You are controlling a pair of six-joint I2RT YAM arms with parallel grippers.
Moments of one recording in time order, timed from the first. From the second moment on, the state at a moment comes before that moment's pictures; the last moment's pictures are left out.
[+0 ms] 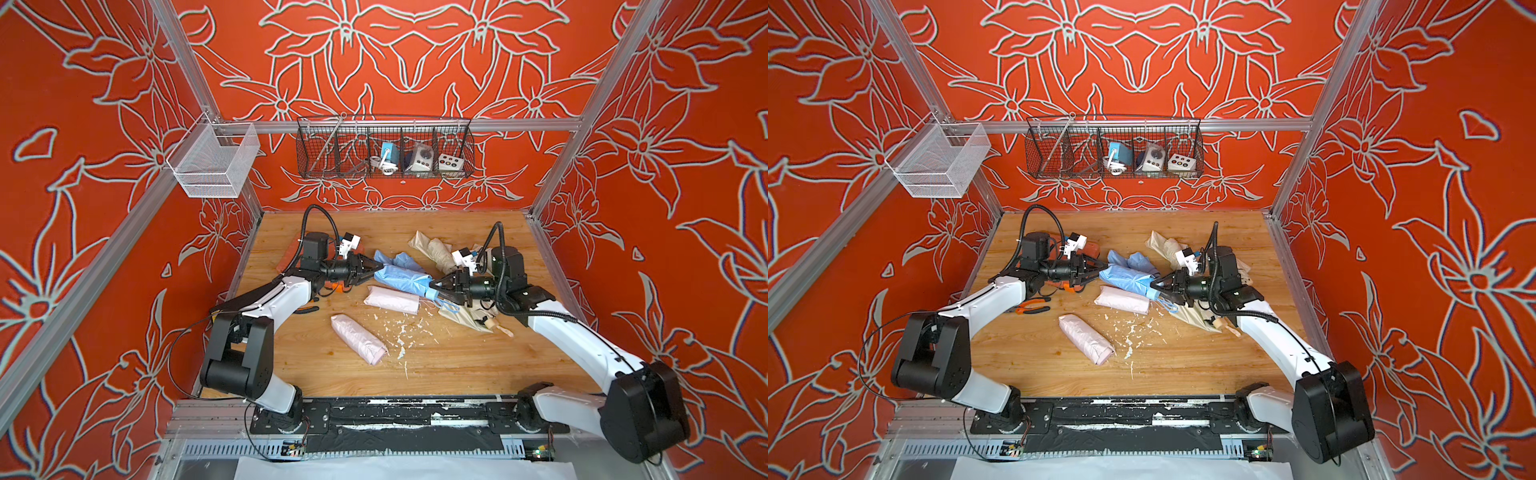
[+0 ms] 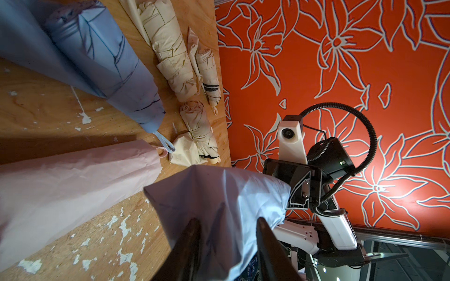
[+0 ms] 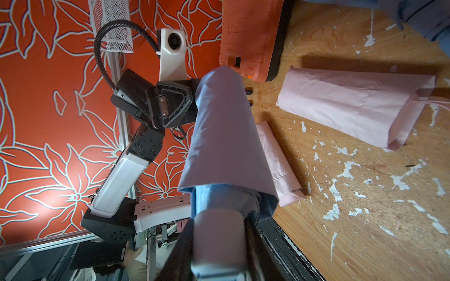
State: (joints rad) left arm -0.14 1.52 0.92 0.05 1.10 -0.87; right arm 0.35 1.21 0.79 -0.11 -0.99 0.99
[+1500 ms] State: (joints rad) left arm -0.02 1.51 0.96 -0.10 1.01 -0.77; right arm 0.21 1.10 0.79 -0.29 -0.99 0.89
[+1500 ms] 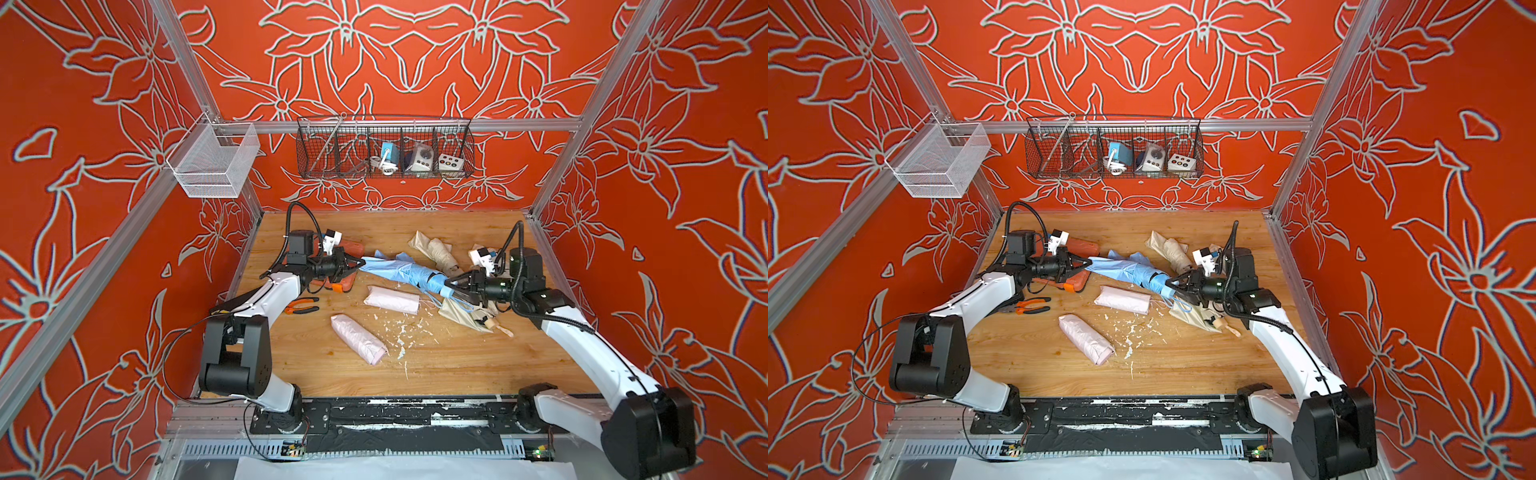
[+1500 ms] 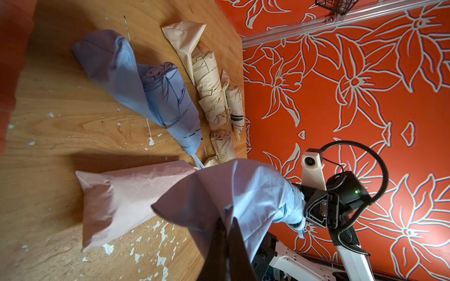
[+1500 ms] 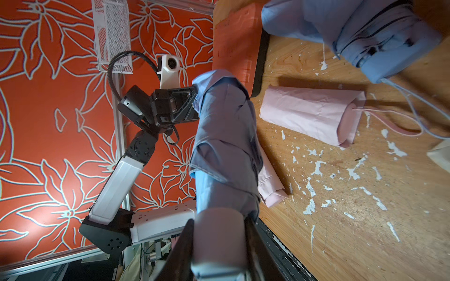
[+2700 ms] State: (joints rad) left arm -0.39 1.41 0.79 0.00 0.94 -0.92; right arm 0.10 0.88 1.03 -0.54 -0.98 0.85
